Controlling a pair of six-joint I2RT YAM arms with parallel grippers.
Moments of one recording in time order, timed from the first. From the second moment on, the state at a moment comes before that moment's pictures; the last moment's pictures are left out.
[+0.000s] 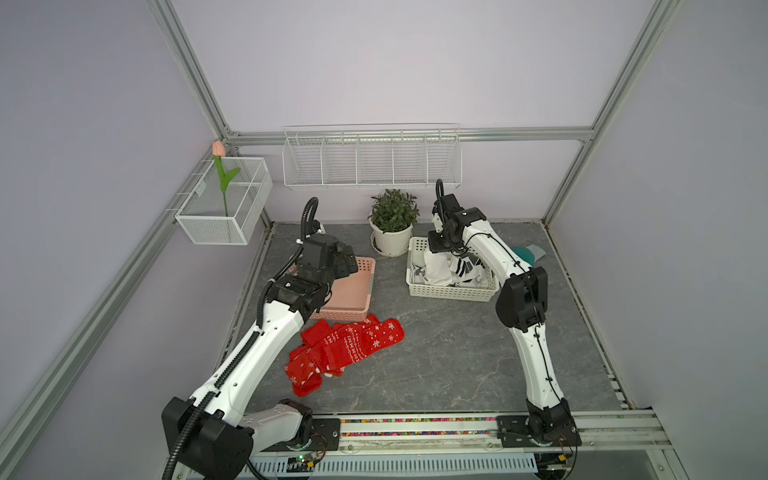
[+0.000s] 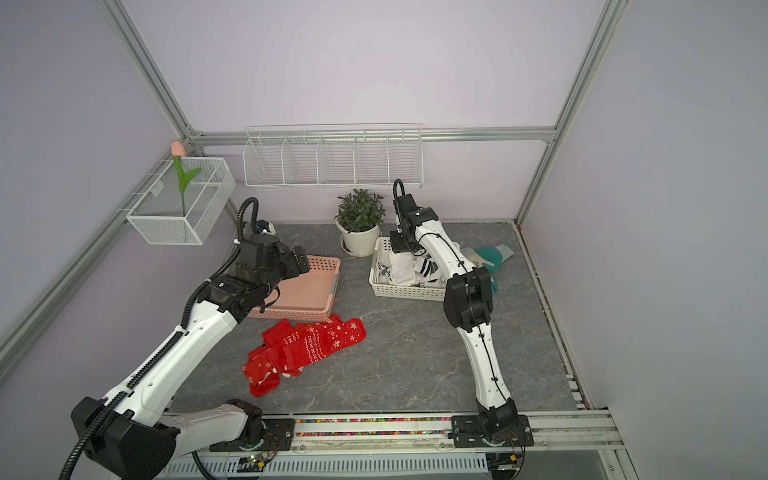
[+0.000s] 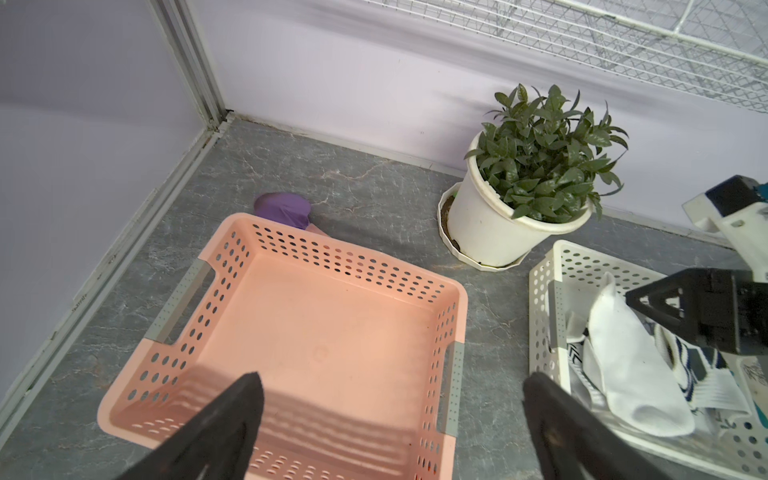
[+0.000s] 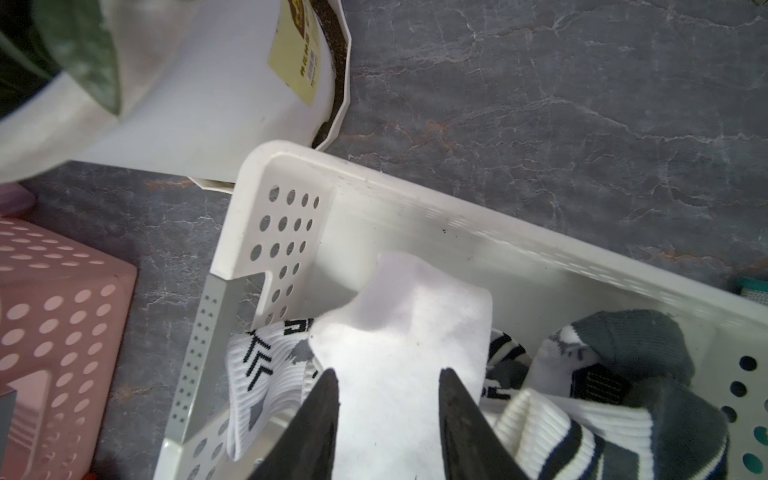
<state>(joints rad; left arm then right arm) -0.45 1.21 1.19 -0.56 -0.35 -0.44 0.42 2.38 2.33 -1.05 -0.03 0.21</state>
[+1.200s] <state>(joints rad) -0.92 1.64 1.26 -0.96 -0.24 -0.62 0.42 1.63 1.45 -0.72 -0.06 0.26</state>
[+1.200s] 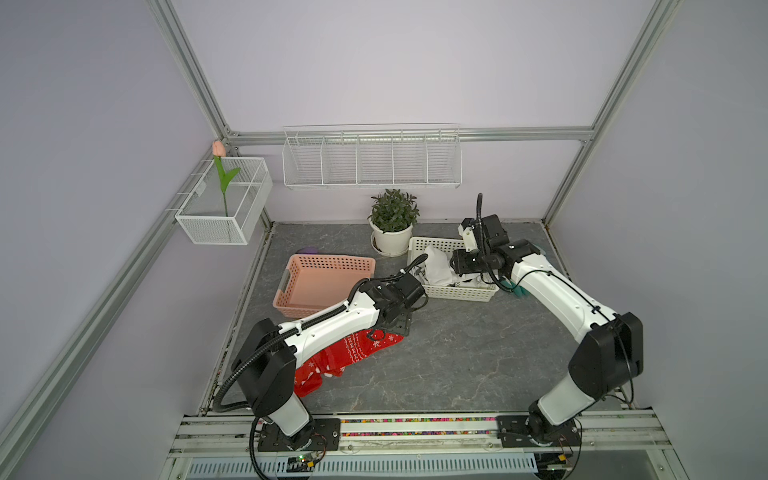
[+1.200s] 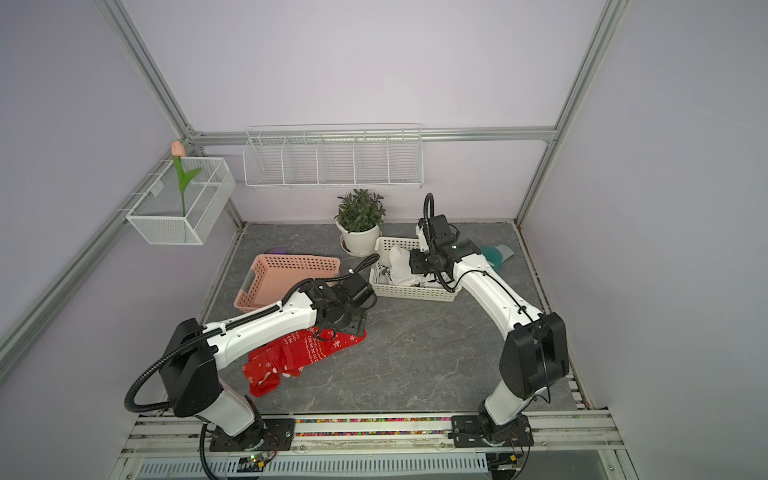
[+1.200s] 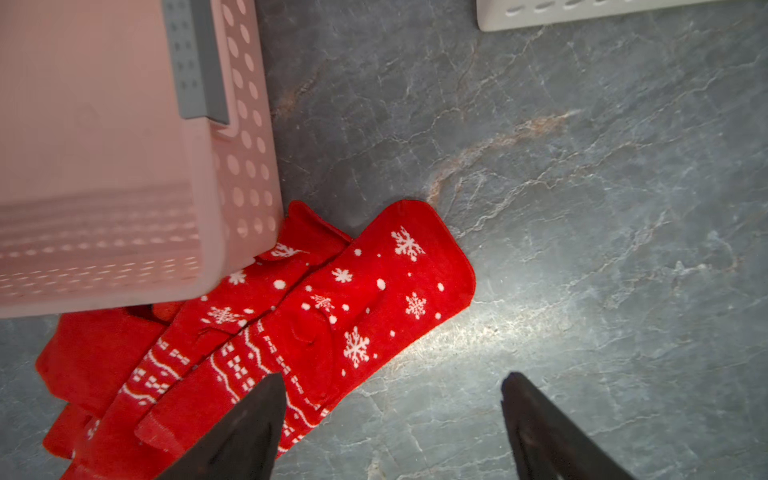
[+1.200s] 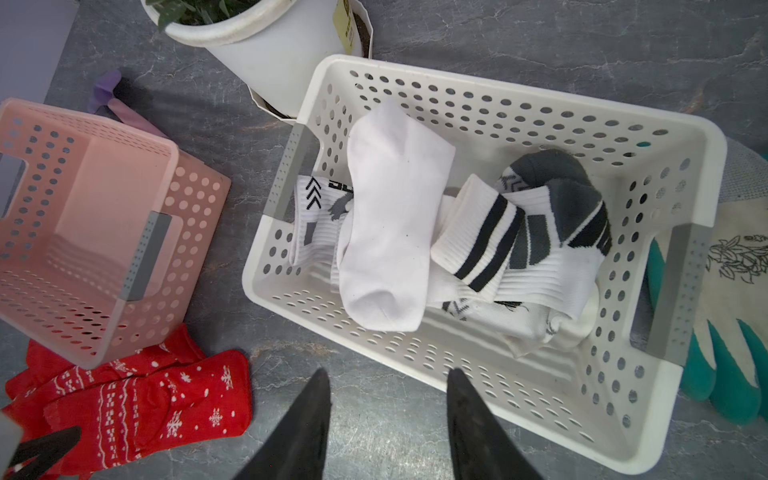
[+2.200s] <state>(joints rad) -0.87 1.84 1.20 -0.93 -0.15 -0.57 0.42 1.63 1.43 -0.73 -0.06 0.26</state>
